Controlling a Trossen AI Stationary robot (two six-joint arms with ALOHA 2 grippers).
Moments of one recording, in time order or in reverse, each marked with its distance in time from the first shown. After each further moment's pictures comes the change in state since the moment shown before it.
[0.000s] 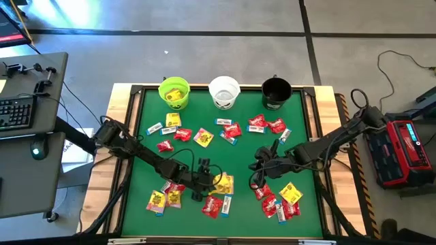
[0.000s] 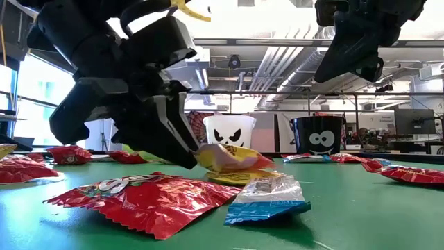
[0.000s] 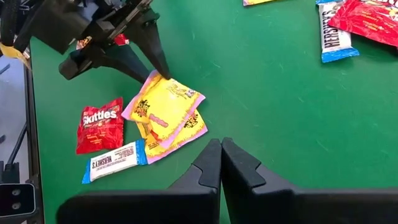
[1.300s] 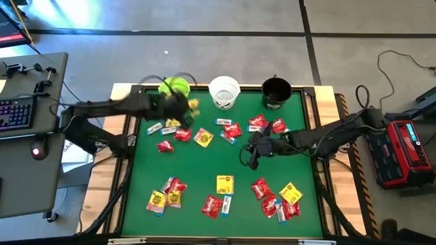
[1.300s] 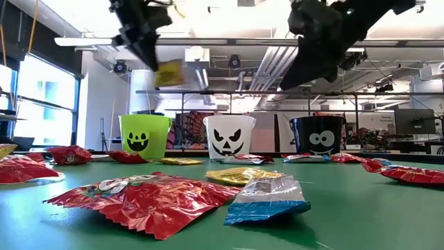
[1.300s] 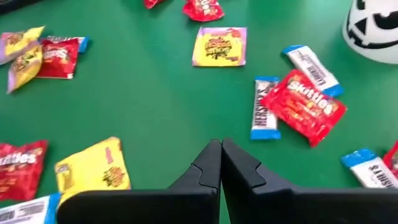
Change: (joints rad) left arm 0.658 -0.536 0.354 -1.130 -0.090 -0.534; right arm -0.264 0.000 0.000 0.080 -0.028 -0.393
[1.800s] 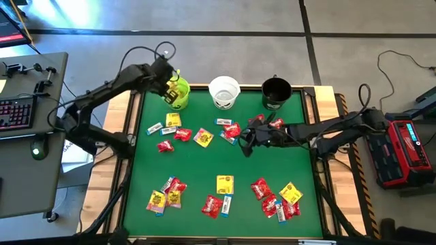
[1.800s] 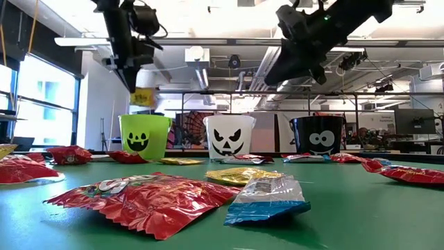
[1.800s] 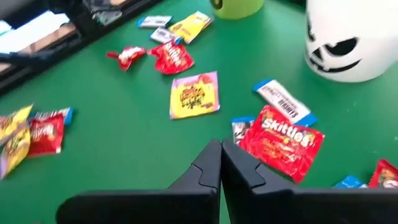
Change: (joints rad) left arm 0.545 0.062 0.010 0.007 0.190 0.483; right arm -0.106 0.000 0.000 0.123 0.039 0.091
